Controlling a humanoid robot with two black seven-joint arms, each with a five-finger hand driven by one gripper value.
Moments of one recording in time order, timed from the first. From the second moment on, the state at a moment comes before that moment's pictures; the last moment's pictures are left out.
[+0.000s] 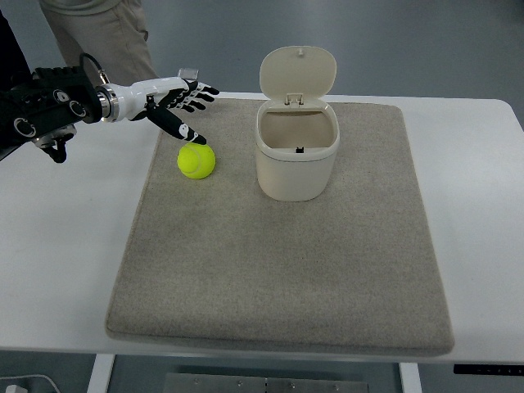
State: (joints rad) left arm -1.32 0.43 0.32 -0.70 0.48 -0.27 -0.32; right arm 0.03 0.00 -0.05 0.22 0.04 -0.18 0.15
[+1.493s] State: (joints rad) left arm -1.38 0.48 0.29 -0.83 0.81 -0.28 -0.31; right arm 0.03 0.00 -0.05 0.22 0.04 -0.18 0.15
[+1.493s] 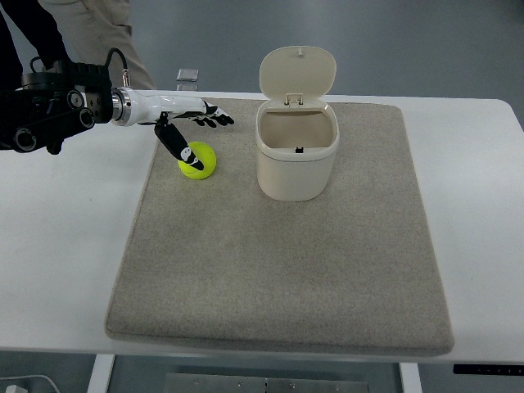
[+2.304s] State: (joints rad) left arm -1.33 0.49 0.29 -0.83 0.81 -0.28 -0.37; right arm 0.03 0.00 -0.05 0.22 0.04 -0.18 0.15
